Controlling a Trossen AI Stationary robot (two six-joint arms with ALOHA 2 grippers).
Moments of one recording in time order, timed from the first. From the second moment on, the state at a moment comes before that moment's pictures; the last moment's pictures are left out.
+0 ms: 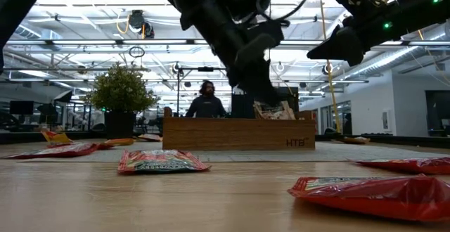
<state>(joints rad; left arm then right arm) 0.03 2.05 1.50 -0.29 0.00 0.03 0.22 1.01 0.34 0.37 0.89 -0.25</state>
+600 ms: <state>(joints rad) 0.04 2.14 1.50 -0.24 0.00 0.01 0.22 1.01 0.34 0.37 0.89 -0.25</state>
